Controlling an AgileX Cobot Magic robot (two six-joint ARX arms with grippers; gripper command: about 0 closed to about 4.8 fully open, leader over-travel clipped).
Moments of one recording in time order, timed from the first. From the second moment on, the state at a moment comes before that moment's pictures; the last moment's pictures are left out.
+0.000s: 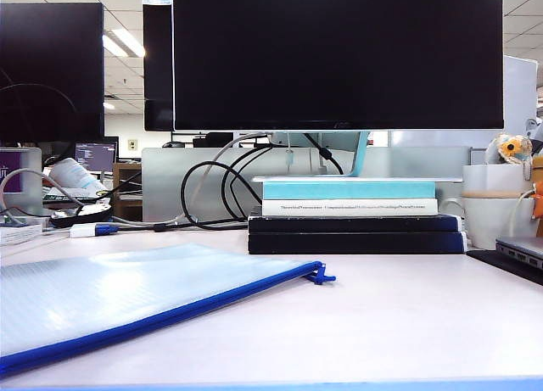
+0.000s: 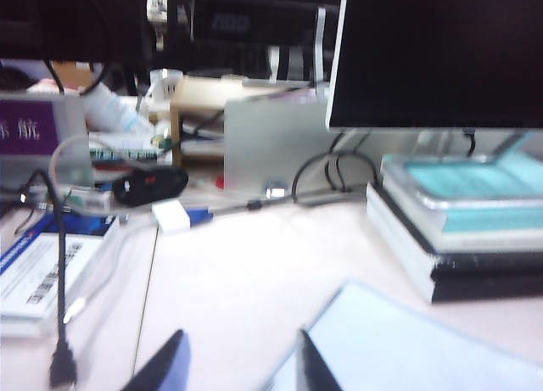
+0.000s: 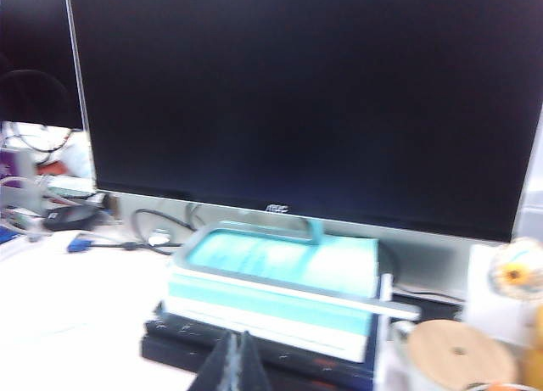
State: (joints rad) left arm -0.05 0.05 0.27 -0.19 0.11 -0.05; right arm 0.47 0.25 0.48 -0.09 0.13 -0.03
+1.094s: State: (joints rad) left arm -0.04 0.01 0.04 0.07 0.11 -0.06; right arm -0.01 0.09 0.09 0.18 0.00 0.08
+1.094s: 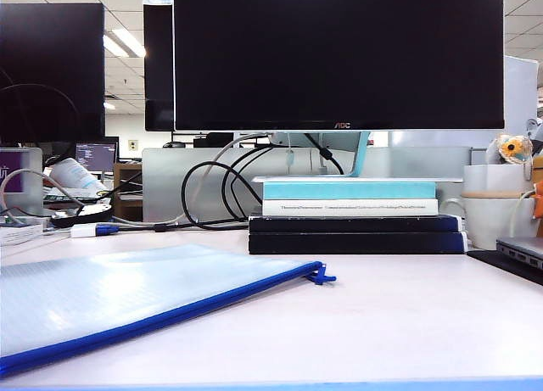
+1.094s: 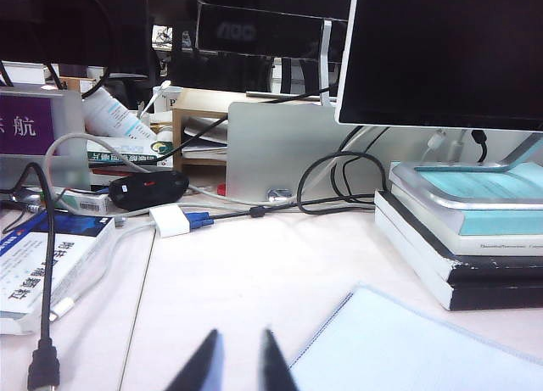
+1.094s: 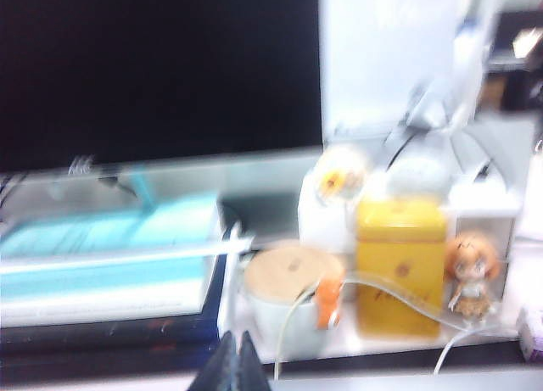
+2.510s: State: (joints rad) left arm -0.04 0.01 0.01 0.06 0.06 -0.03; right arm 0.04 0.02 0.01 0.02 -0.09 0.13
